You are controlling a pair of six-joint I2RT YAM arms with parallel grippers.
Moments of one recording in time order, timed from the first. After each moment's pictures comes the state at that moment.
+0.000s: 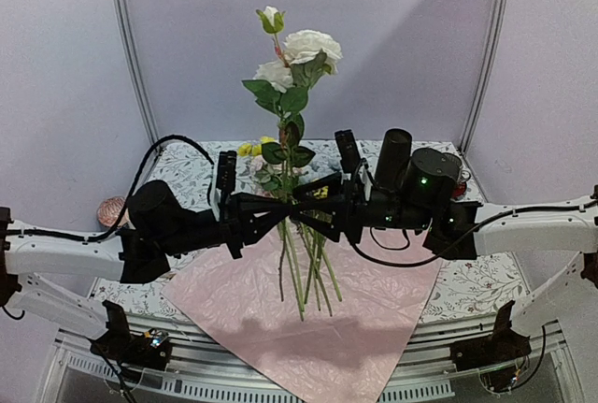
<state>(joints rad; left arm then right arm) -1.02 1.18 0.57 0.78 0.28 -0.26 1.05 1.39 0.89 0.60 -0.45 0.33</state>
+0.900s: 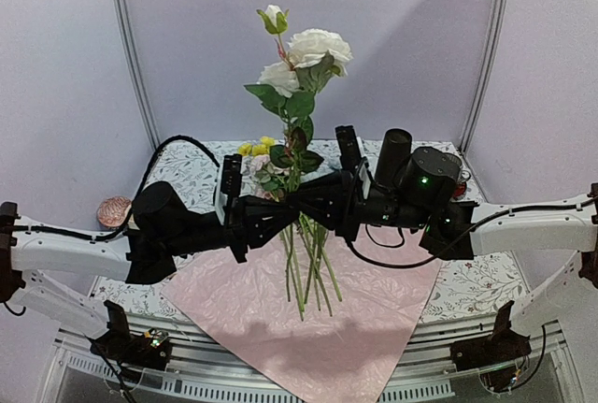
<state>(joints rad) -1.04 1.23 0.59 0.86 0.34 -0.24 1.07 1.41 0.91 0.67 -0.44 0.27</state>
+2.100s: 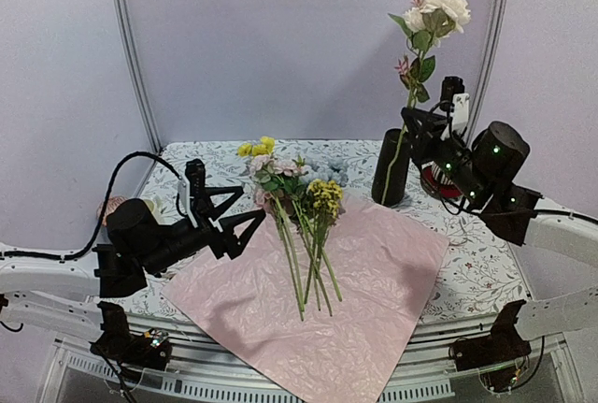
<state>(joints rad) -1.03 0.96 0.43 0.66 -0.10 -0.19 0.77 1.05 0.80 0.46 0.24 0.07</state>
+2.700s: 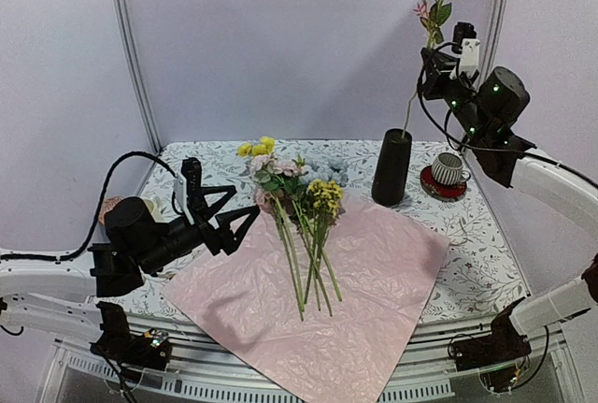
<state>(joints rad) -1.00 0.93 0.43 0.58 -0.14 -0.21 0.50 1.31 1.15 0.53 0.15 -0.03</state>
